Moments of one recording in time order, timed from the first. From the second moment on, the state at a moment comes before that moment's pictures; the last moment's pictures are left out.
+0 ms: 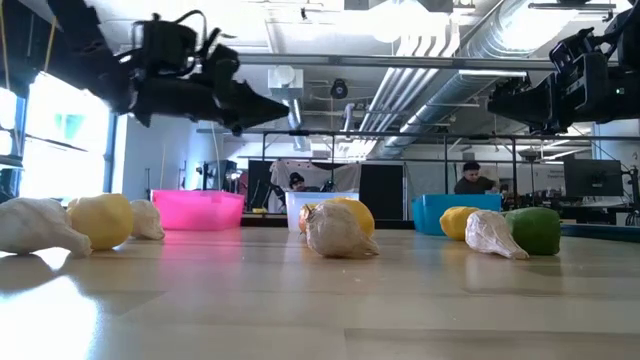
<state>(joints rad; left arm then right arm) 0.41 1.47 0.39 1.07 0.25 0.00 -0.36 0.03 0.01 0.03 -0.11 -0.05</state>
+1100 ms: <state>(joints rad) 0.37 1.47 0.19 1.33 0.25 0.04 -0.28 0.48 0.01 0.38 0.03 0.17</state>
